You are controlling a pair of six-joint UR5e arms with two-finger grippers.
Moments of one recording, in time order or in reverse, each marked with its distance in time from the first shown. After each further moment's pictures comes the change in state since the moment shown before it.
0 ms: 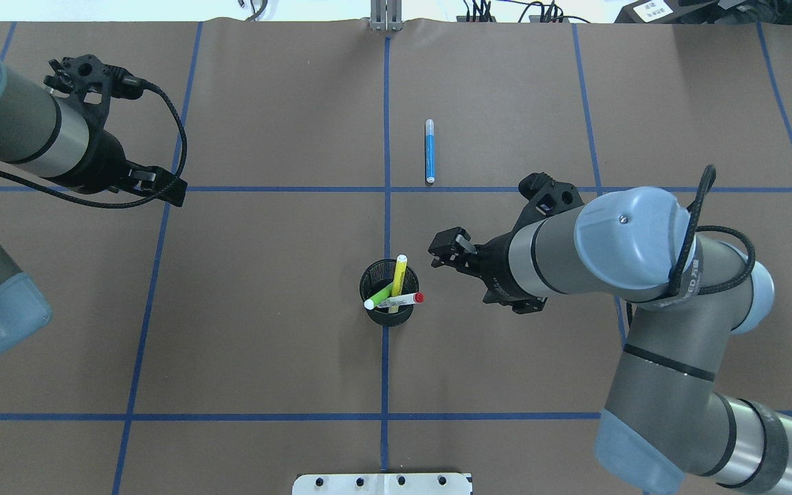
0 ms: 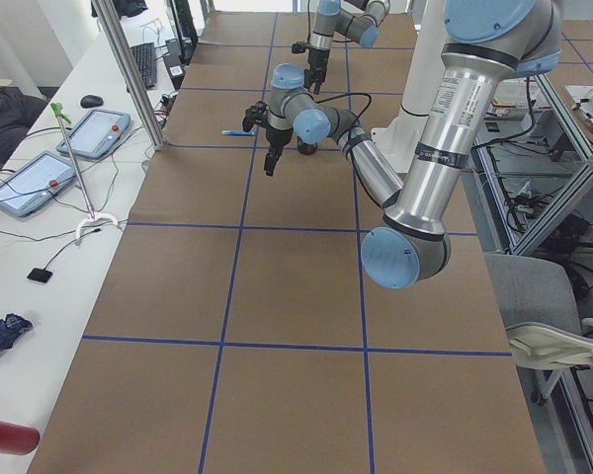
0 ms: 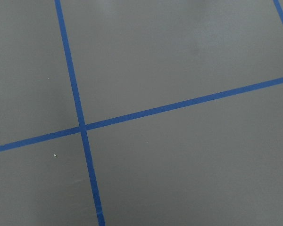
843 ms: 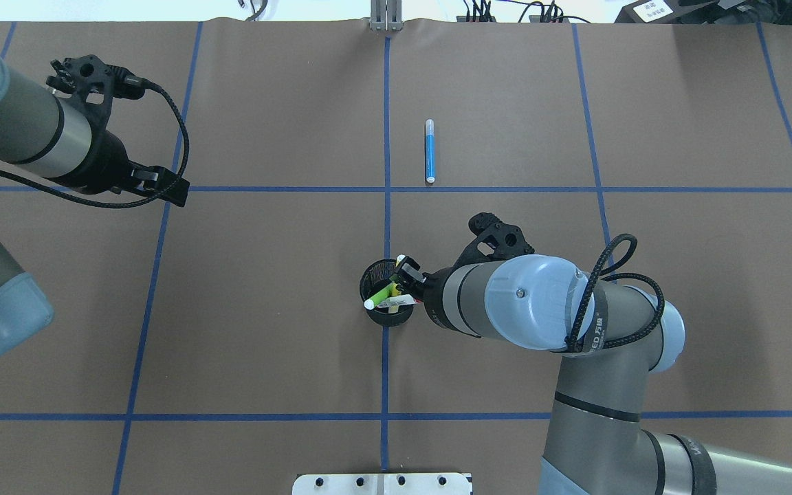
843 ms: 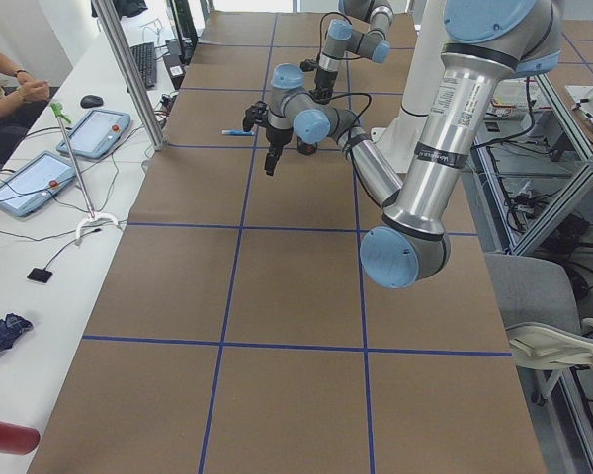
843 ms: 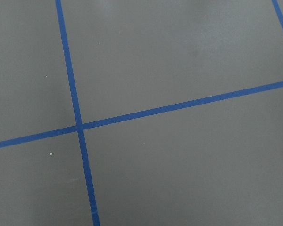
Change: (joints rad) left arm 0.002 -0.002 0.002 -0.002 -0.001 -0.009; right arm -0.105 0.085 -0.091 -0.001 -0.175 0.071
